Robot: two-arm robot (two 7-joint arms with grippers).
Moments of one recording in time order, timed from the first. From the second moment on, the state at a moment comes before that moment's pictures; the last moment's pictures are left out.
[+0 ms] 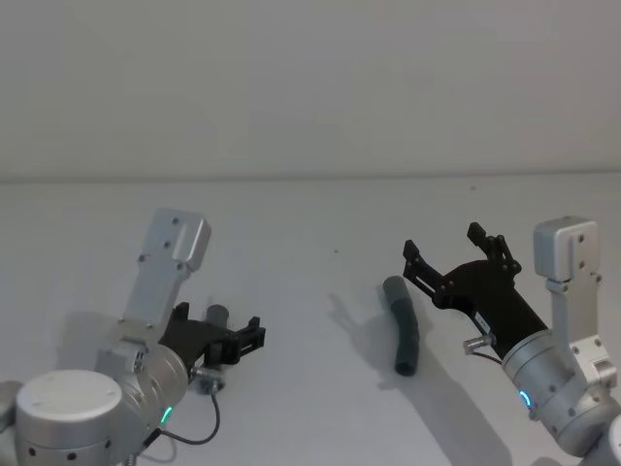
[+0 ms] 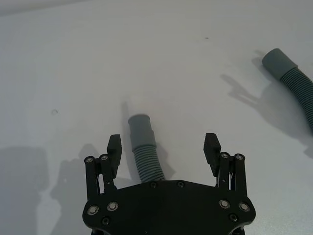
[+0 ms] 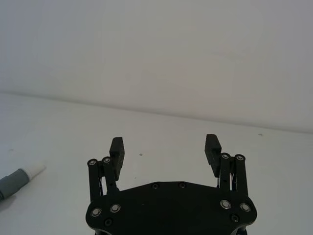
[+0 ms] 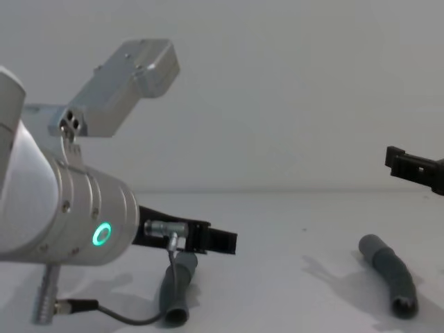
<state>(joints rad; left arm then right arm) -0.11 0.14 0.40 -1.93 -0.26 0.84 0.14 -0.01 0.34 -0.23 -1.77 0.29 0.03 0.07</state>
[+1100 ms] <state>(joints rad) -0.15 0.07 0.42 -1.82 -0.21 0.83 0.17 -0.01 0.34 -0.23 -1.77 0.29 0.03 0.07</state>
